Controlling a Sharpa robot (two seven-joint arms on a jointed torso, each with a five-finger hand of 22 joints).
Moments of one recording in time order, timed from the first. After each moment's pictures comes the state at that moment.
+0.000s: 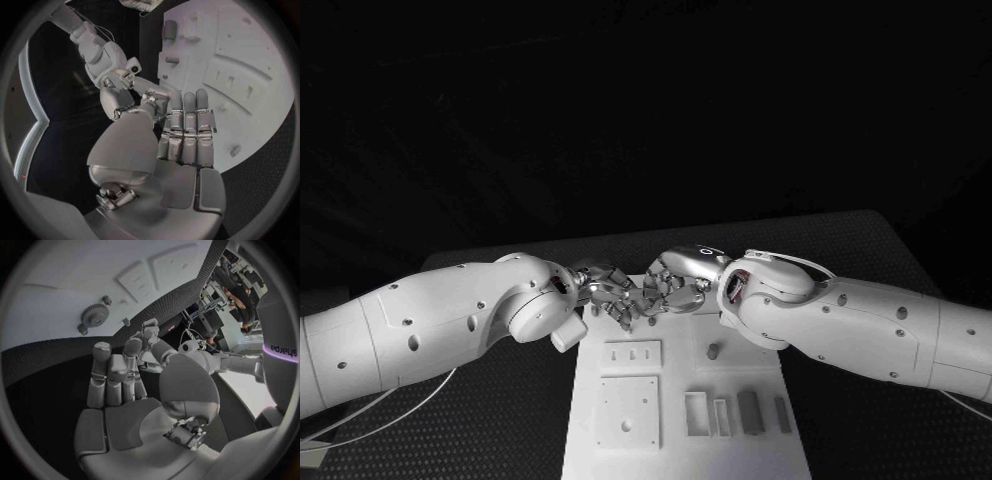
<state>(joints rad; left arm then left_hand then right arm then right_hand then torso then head) 1.35 -0.68 -0.12 1.44 -0.48 -0.07 -0.27 1.27 -0.07 0.10 0.29 0.33 1.02 0.11 0.33 0.45 1.34 0.02 0.10 0.67 1.11 0.01 0.48 0.91 0.03 1.08 -0.09 0.27 0.85 1.29 -0.64 -0.10 1.46 -1.47 -0.25 -0.04 1.04 -0.07 0.53 -0.28 0.05 1.01 0.08 0.33 0.52 1.38 -0.03 0.45 1.15 1.27 -0.13 1.29 0.94 0.25 1.20 -0.04 0.87 1.31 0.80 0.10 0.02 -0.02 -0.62</state>
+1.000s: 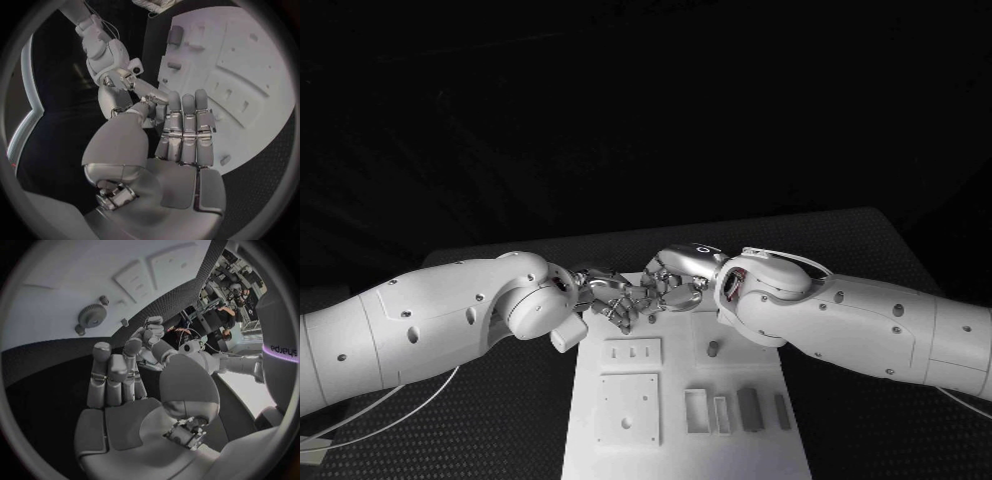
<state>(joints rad) 1.35 -0.68 -0.12 1.43 -0.38 -0.05 -0.32 1.10 -0.08 0.24 0.09 0.58 1.01 0.11 0.41 0.49 1.30 0.00 0.28 0.81 1.09 -0.01 0.61 0.98 0.04 1.09 -0.10 0.29 0.97 1.29 -0.63 -0.10 1.46 -1.47 -0.25 -0.04 1.04 -0.07 0.53 -0.28 0.05 1.02 0.08 0.33 0.52 1.38 -0.03 0.45 1.15 1.27 -0.13 1.29 0.94 0.25 1.20 -0.04 0.87 1.31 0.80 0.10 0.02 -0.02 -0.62</state>
